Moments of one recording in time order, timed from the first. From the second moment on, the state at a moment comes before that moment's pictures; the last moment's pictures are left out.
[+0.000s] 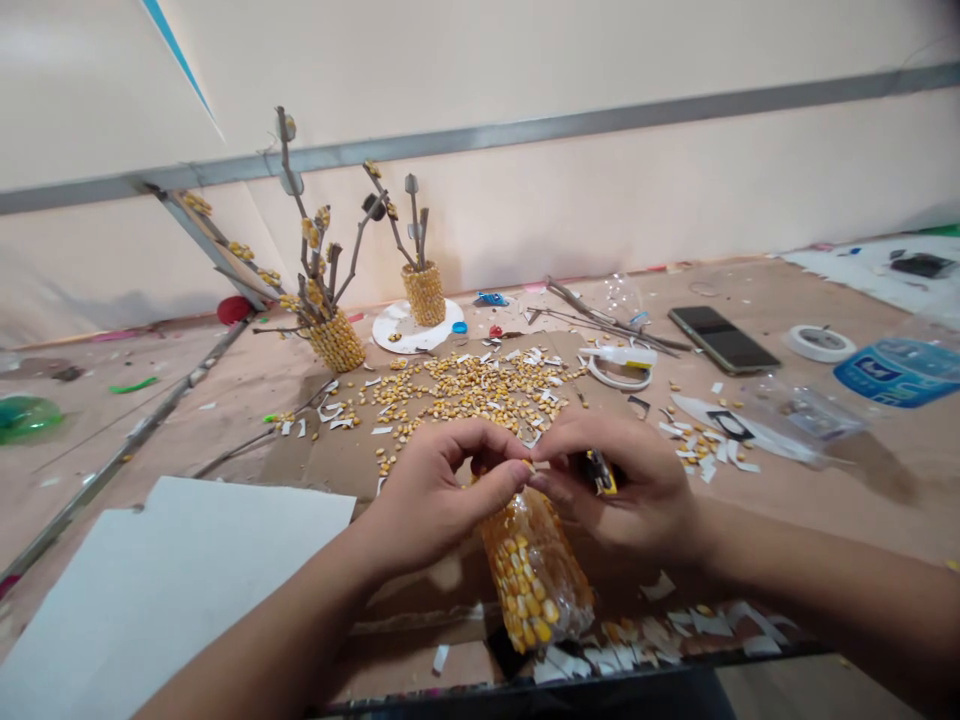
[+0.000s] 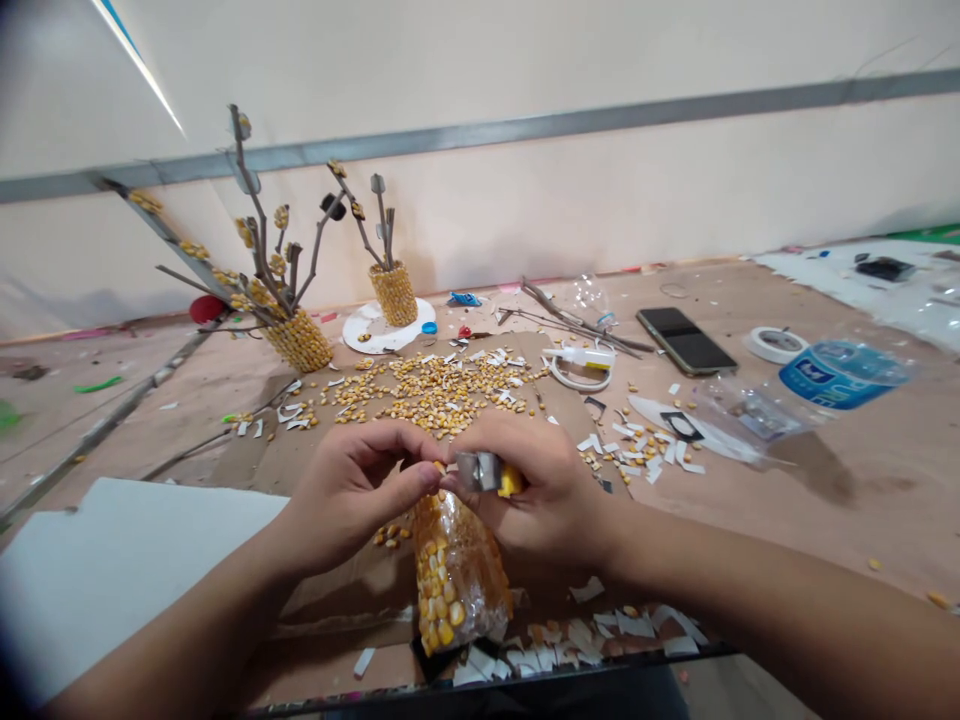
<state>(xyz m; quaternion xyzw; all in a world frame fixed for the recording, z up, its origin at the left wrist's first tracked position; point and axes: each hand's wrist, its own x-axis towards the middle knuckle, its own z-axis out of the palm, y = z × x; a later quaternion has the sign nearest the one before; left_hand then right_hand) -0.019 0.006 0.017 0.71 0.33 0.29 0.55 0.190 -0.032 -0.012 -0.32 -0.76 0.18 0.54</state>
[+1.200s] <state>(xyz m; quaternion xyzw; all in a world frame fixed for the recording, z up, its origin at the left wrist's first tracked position) -0.022 -0.001 0.017 0.70 0.24 0.34 0.58 0.200 -0.023 -0.016 -0.41 -0.79 0.13 0.44</state>
